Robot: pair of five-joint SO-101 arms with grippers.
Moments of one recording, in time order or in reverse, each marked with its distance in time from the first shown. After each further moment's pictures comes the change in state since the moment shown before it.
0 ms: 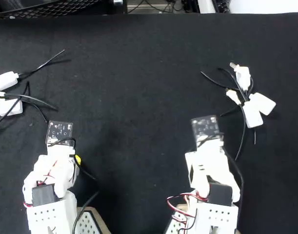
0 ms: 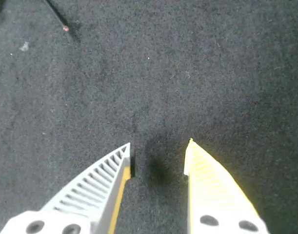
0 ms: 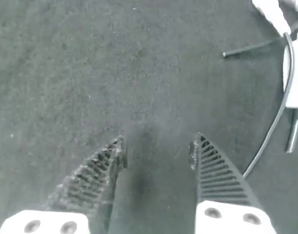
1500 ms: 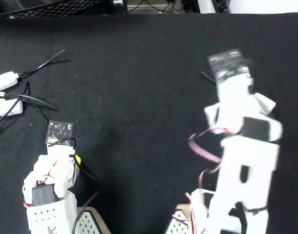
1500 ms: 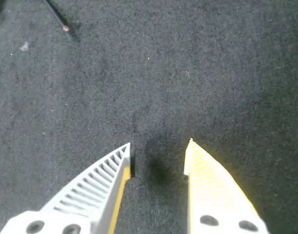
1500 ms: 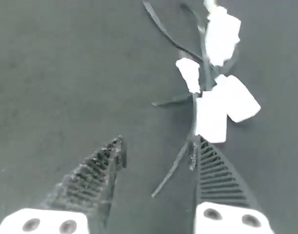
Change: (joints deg) left arm 0.0 0.0 0.0 0.0 0.0; right arm 7.6 64.3 -65.0 6.2 2.5
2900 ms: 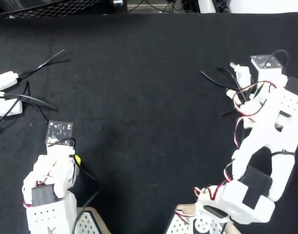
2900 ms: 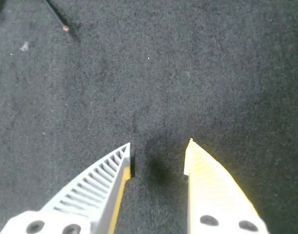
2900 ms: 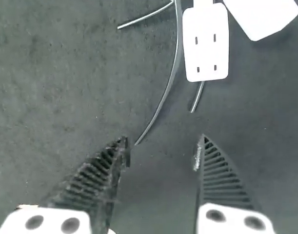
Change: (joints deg) left arm 0.0 0.0 0.0 0.0 0.0; right arm 15.6 37.2 -23.4 13.1 8.2
